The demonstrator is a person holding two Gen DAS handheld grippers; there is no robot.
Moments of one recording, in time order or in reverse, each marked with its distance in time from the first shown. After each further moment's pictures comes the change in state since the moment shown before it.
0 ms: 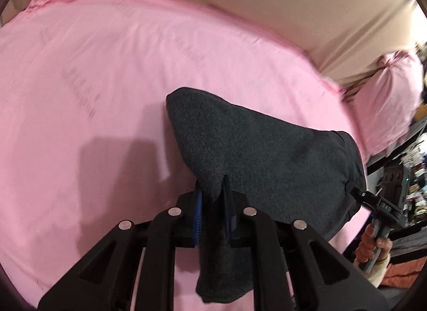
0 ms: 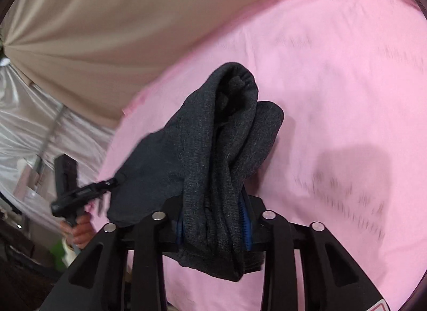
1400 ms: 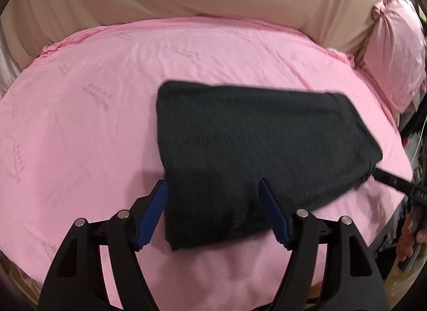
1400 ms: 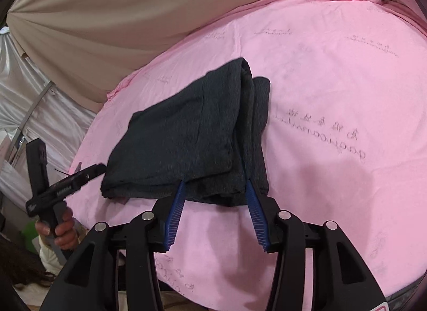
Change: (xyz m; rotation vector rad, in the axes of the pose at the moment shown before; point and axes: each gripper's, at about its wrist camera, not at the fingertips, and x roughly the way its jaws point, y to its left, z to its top) left arm -0.013 -0.067 -0.070 0.206 -0.113 0.212; right arm -0.036 0.021 -0.062 -0.093 -0.097 -0.049
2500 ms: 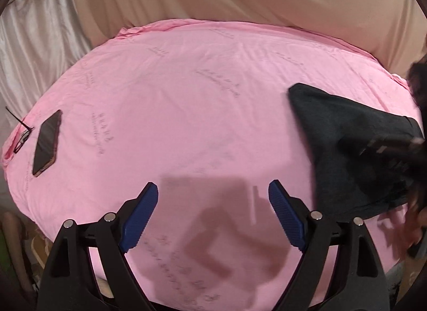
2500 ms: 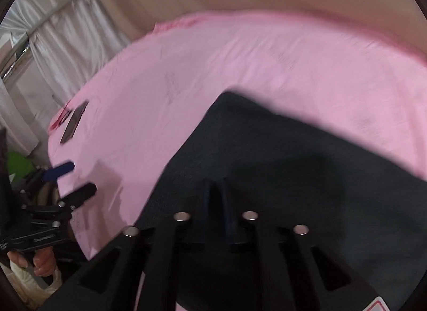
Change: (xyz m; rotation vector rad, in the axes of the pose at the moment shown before) left arm -0.030 0.125 -0.025 -0.178 -0.063 0.309; right arm 0.202 0.224 0.033 -0.416 0.258 0.101
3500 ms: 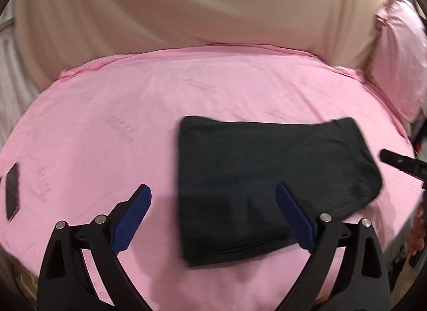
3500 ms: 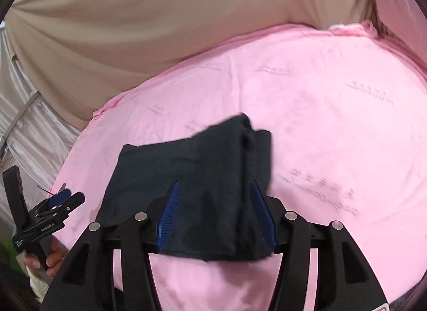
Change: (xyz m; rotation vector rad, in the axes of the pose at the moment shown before) left arm -0.041 -0.143 0.030 0.202 -0.089 -0.253; right arm -0.203 -0.145 -0.119 0.435 -0.307 -0.171
